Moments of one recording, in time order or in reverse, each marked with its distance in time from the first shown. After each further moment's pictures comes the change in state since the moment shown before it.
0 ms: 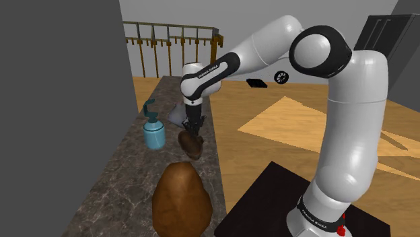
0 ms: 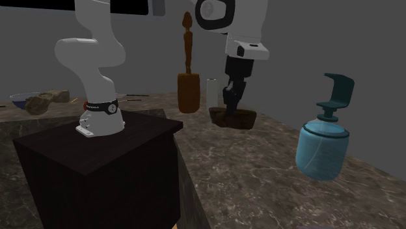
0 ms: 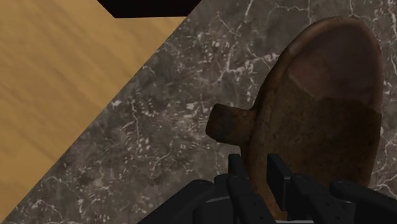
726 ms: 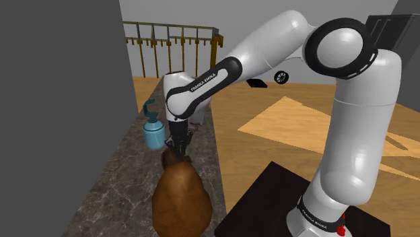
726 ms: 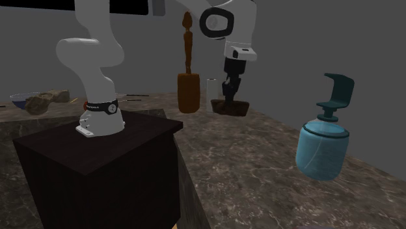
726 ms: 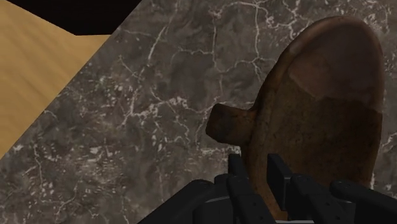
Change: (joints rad) arm 0.145 -0.077 0.100 -0.139 0.025 0.077 0.230
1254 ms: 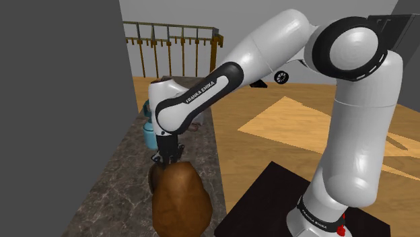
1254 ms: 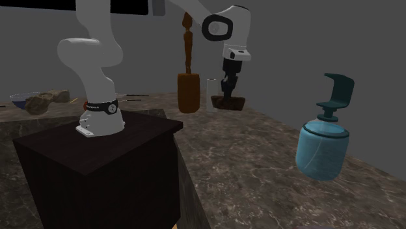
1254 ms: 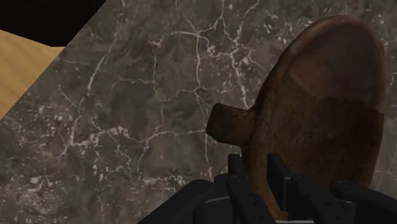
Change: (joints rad) arm 0.098 -0.004 0.064 -0.026 0.006 0.034 0.156
